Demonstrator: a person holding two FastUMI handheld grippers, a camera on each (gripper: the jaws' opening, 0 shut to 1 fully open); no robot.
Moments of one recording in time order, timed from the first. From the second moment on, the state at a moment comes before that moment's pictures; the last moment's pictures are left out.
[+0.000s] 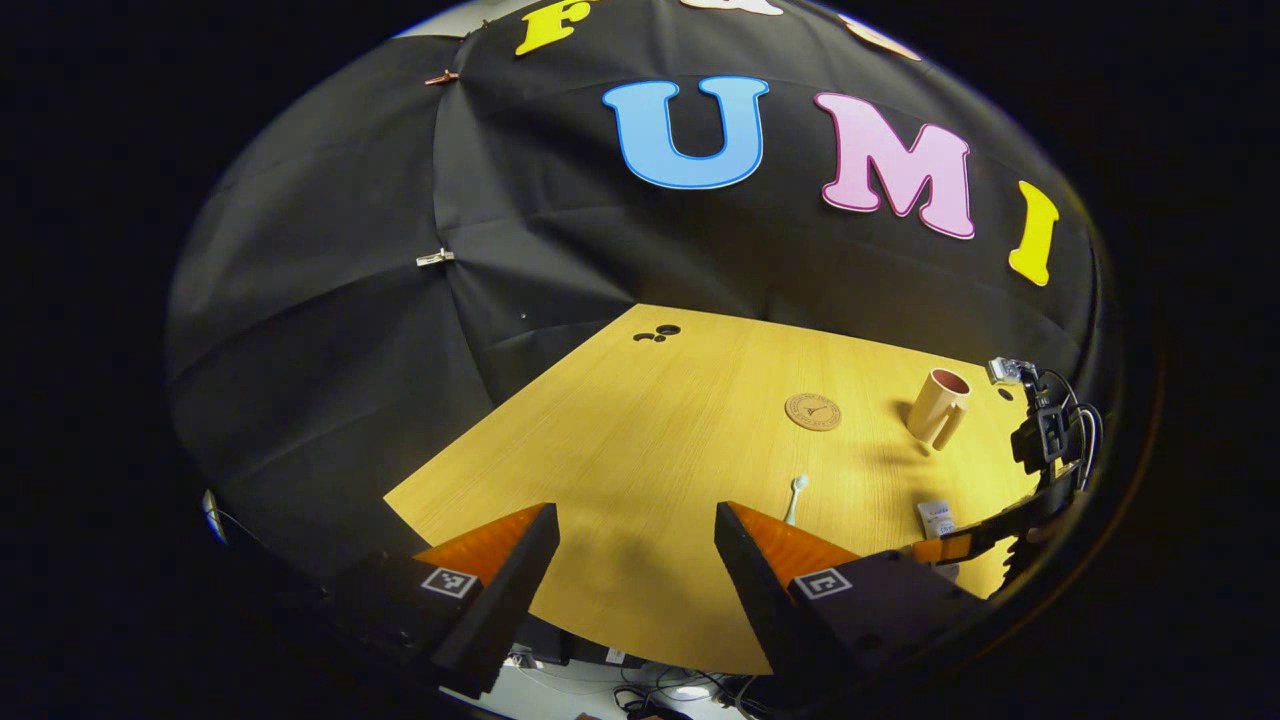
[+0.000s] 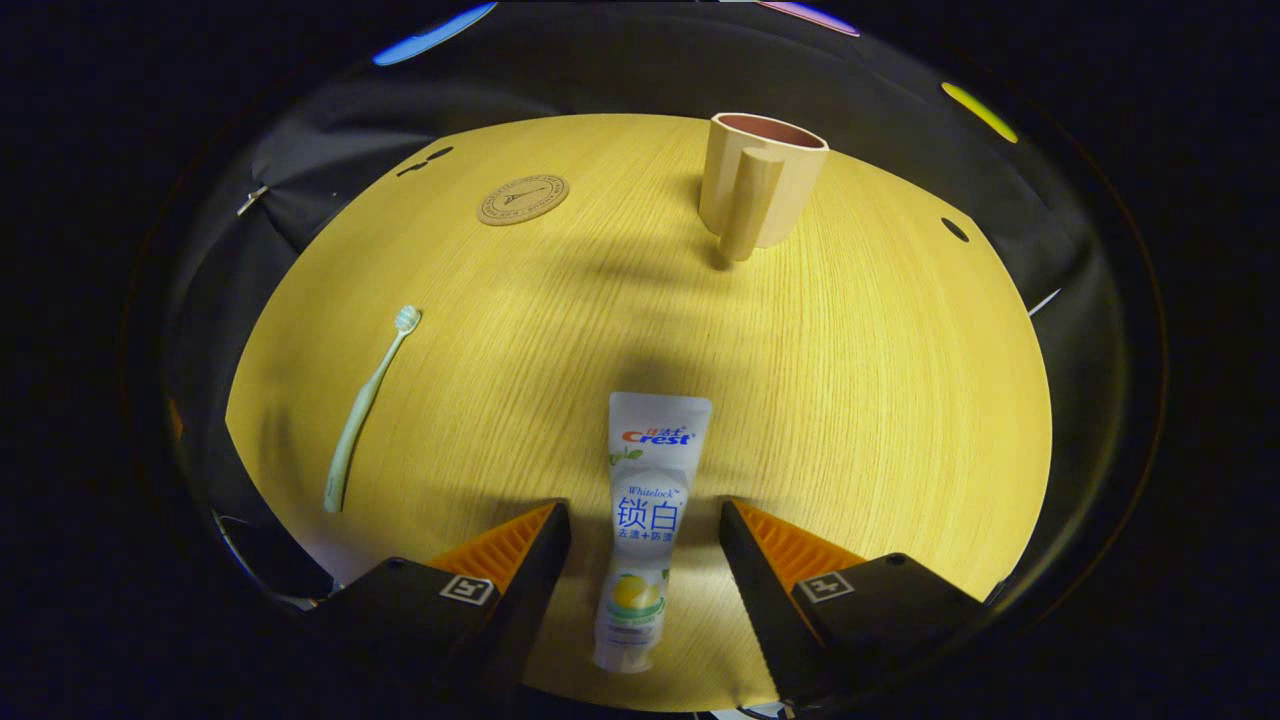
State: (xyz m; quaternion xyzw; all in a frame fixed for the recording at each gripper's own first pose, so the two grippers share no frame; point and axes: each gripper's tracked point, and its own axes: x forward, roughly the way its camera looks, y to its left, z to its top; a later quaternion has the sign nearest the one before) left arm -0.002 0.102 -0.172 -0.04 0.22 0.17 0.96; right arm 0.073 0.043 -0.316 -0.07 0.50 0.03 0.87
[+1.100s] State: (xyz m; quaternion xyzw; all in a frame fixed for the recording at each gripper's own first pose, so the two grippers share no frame) left arm 0.003 0.067 -0.183 -0.04 0.23 0.07 0.97; right arm 0.065 0.041 -0.319 -0.04 0.53 0.06 0.85
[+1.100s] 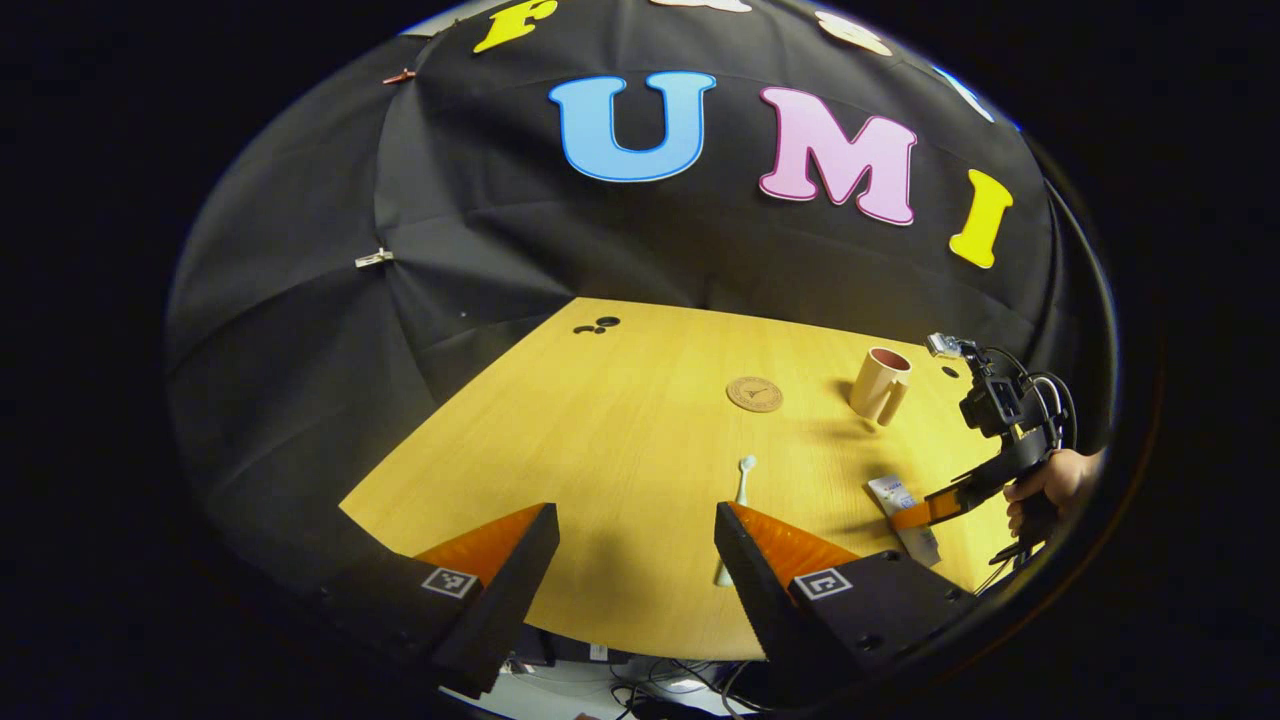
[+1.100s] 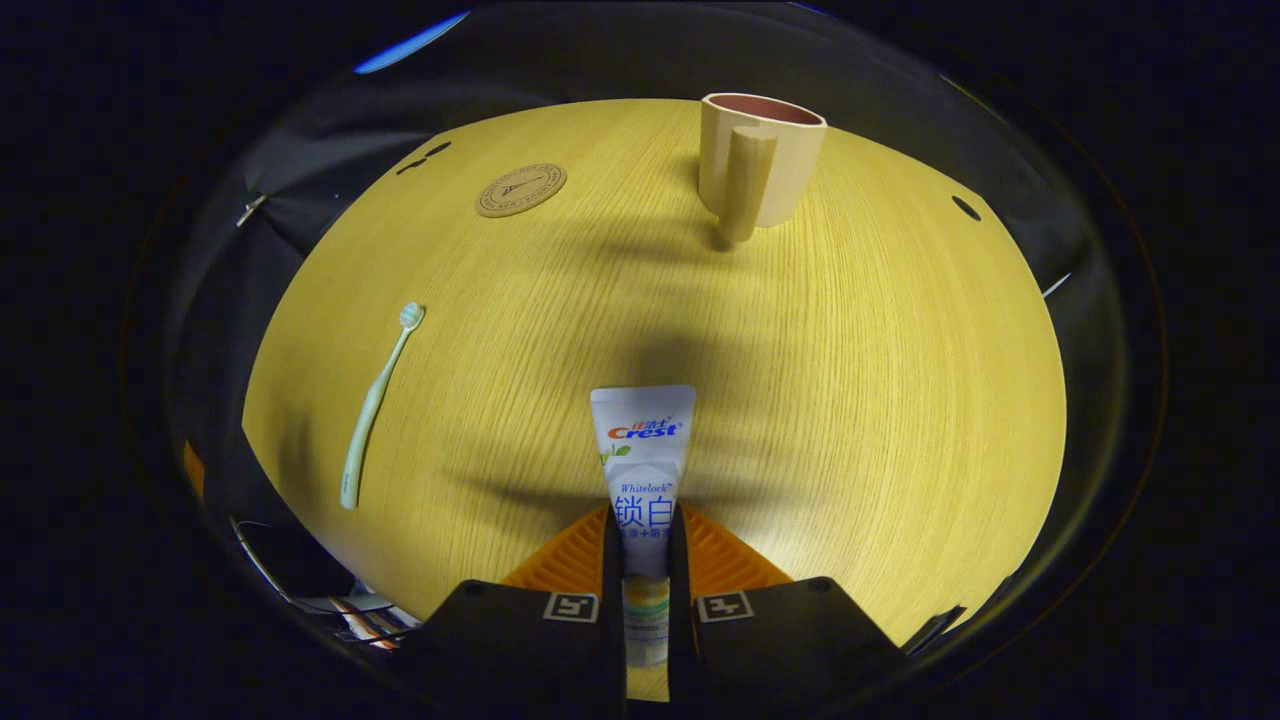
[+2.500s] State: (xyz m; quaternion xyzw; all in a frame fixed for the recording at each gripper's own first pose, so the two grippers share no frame) left arm 0.110 -0.014 -0.324 0.05 0.50 -0.06 0.86; right arm 0.024 -0.013 -0.230 0.07 0.42 0.08 0.90
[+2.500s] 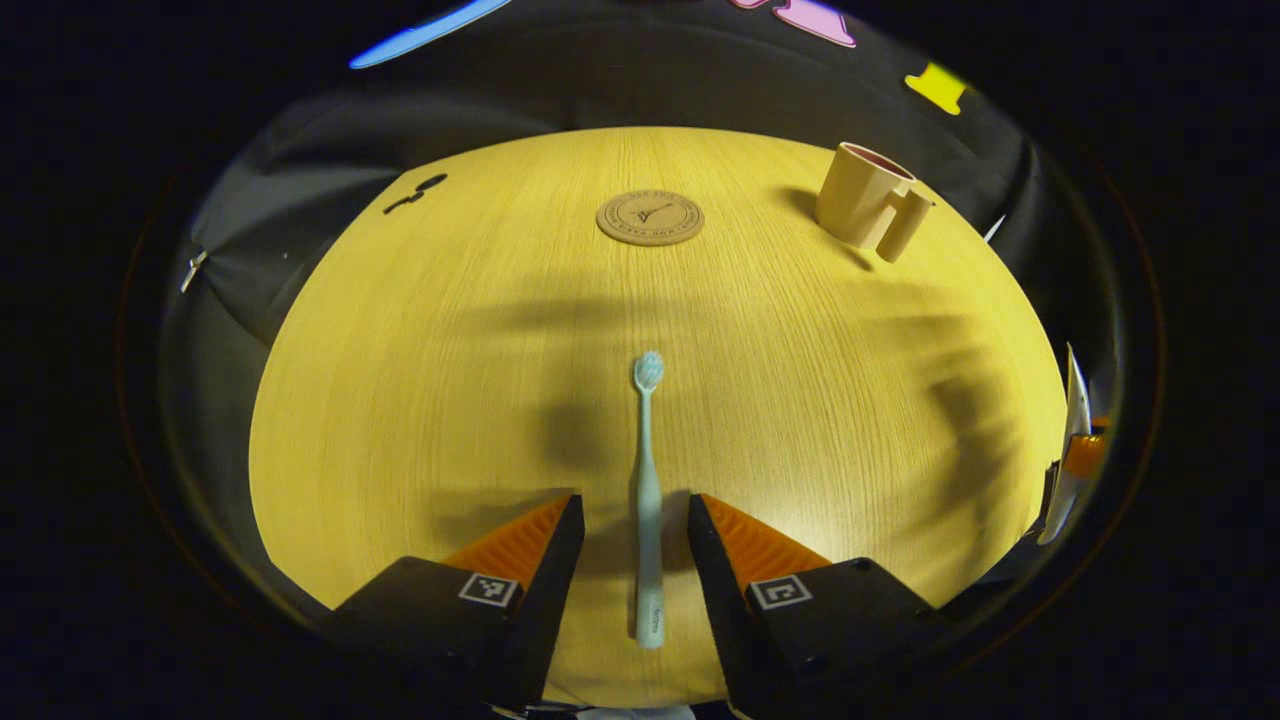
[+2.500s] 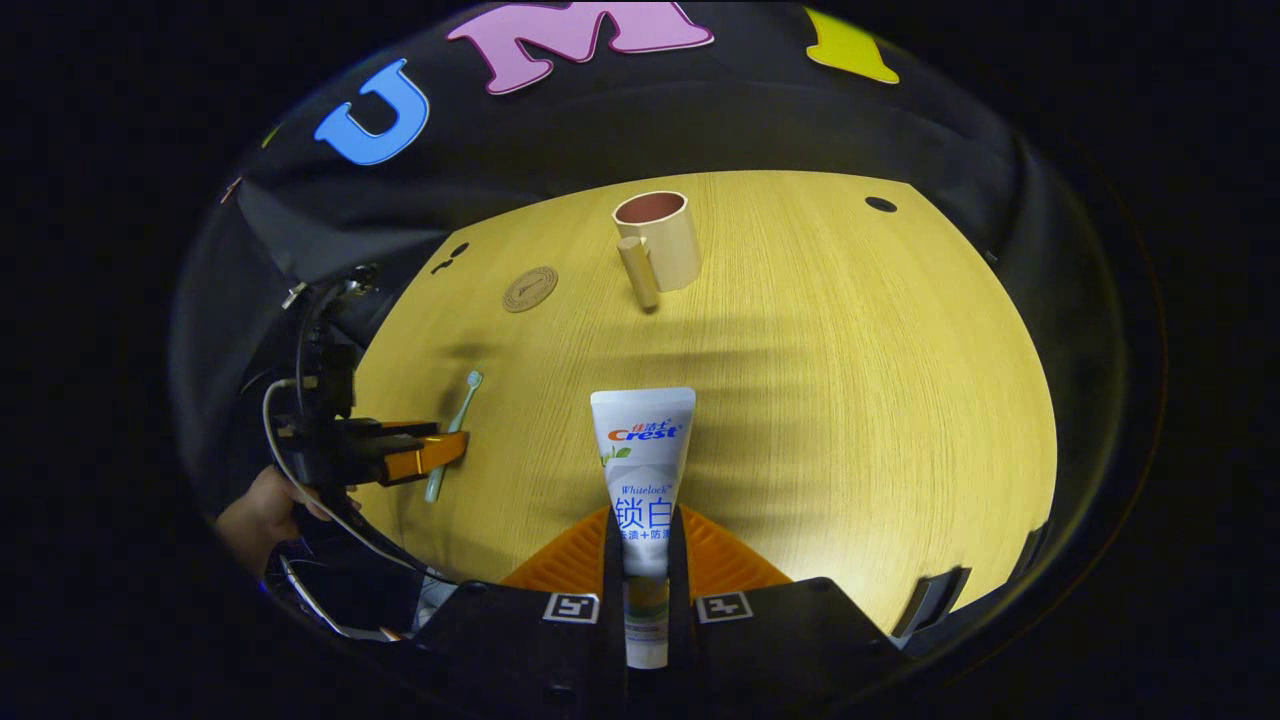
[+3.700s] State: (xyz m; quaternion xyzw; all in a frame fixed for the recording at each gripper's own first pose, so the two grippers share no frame) left arm 0.117 -0.047 -0.278 0.00 0.46 -0.11 0.88; right arm 0.111 -0.030 -0.149 0.09 0.34 0.08 0.93
